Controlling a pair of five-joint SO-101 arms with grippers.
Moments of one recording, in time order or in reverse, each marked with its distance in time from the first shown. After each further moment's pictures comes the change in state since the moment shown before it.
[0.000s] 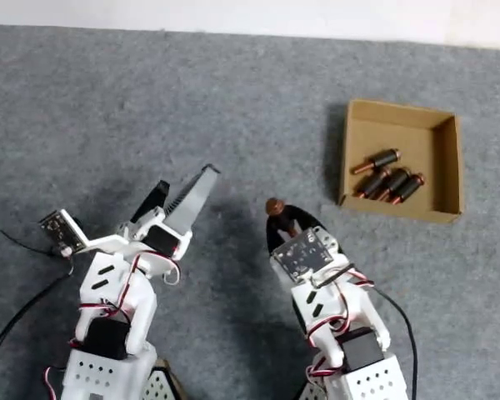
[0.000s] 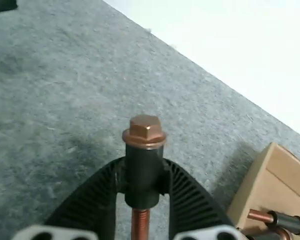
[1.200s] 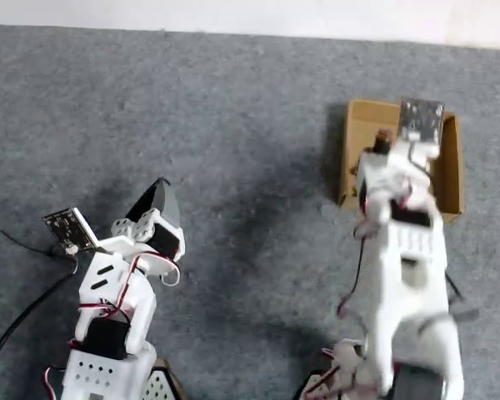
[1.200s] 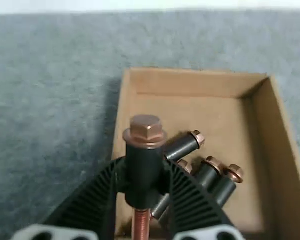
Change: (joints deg) left arm -0.4 0.0 0.4 -0.4 -10.3; right arm 29.6 84.8 -54.0 -11.3 -19.9
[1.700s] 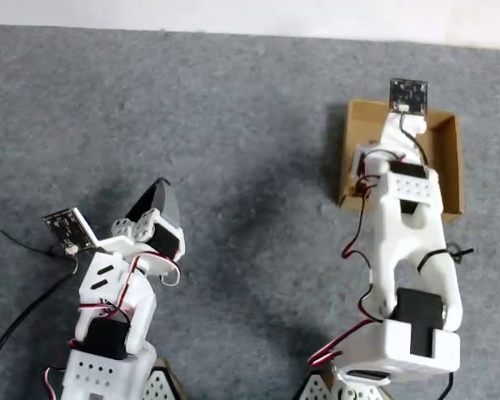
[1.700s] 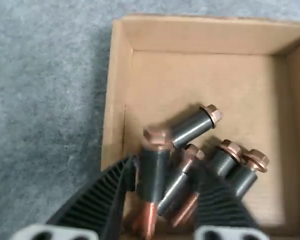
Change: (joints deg) left arm 0.0 0.0 0.0 0.0 0.0; right arm -0.1 18.6 -17.5 12.8 -0.2
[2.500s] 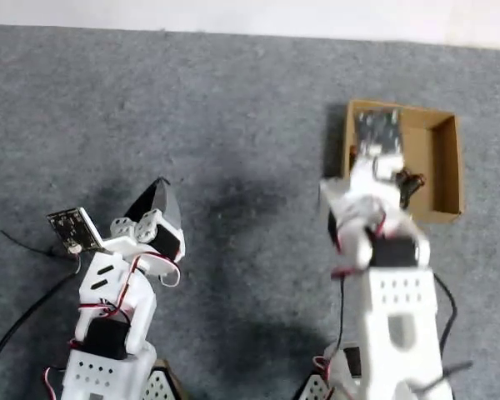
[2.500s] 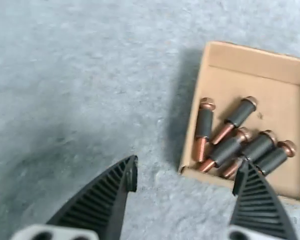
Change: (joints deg) left arm 0.0 0.0 0.0 0.0 -4.6; right arm -13.8 -54.0 27.7 14.2 0.0
